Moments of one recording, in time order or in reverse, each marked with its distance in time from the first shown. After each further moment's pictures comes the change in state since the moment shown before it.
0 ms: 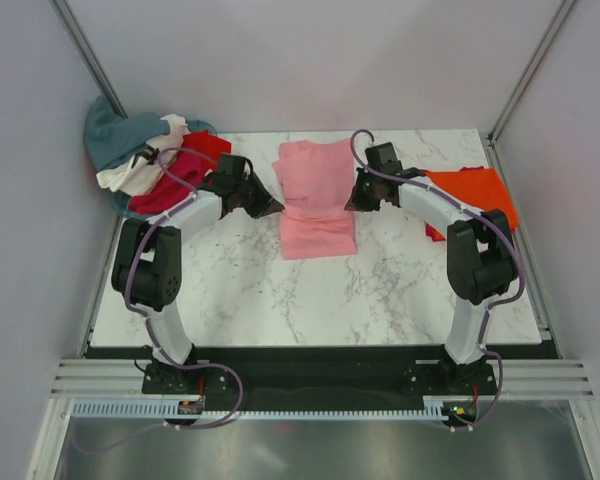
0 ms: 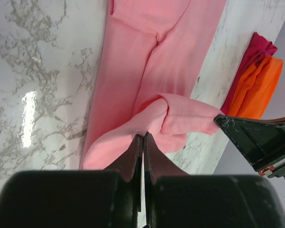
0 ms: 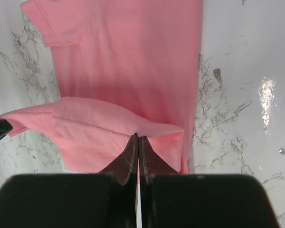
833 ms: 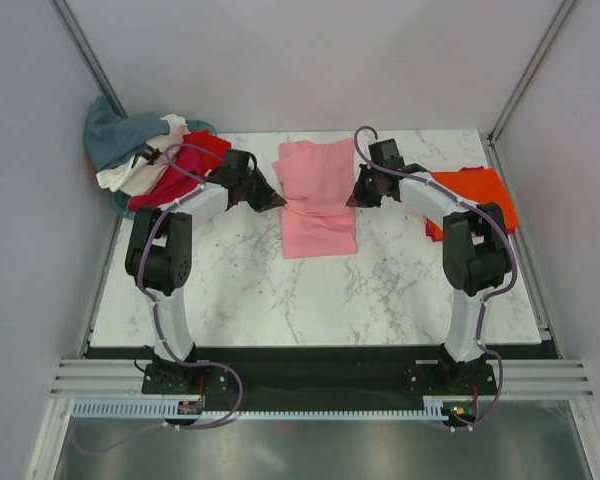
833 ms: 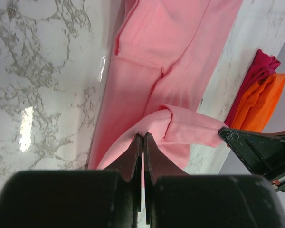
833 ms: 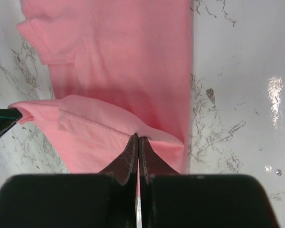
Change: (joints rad) left arm 0.013 0.143 0.122 0.013 0.005 0.000; right arm -0.043 0.075 0.060 0.008 -0.038 0.006
